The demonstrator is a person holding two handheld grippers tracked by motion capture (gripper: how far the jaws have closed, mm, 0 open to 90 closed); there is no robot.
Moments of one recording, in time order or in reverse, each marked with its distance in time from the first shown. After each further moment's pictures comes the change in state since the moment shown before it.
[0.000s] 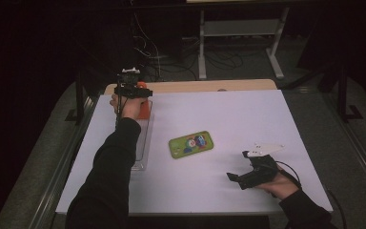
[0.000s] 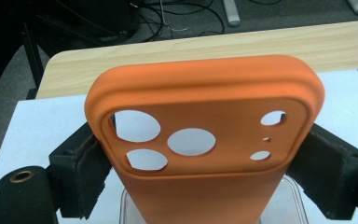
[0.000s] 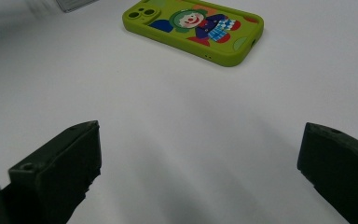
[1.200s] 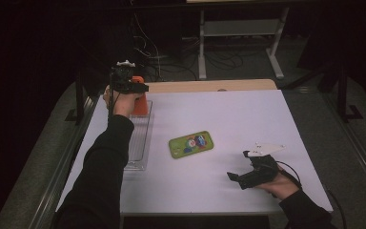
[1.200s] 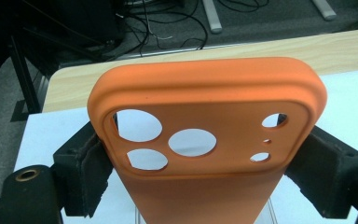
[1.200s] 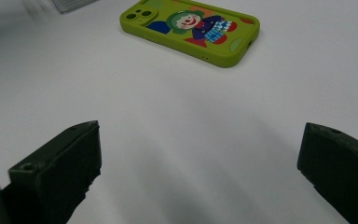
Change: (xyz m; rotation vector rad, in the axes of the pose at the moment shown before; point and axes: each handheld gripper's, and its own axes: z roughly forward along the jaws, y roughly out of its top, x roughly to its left) left arm 0.009 0.015 -0.039 -0.011 -0.058 0.032; right arm 0.001 0.001 -0.002 -0.001 -0.014 -0.002
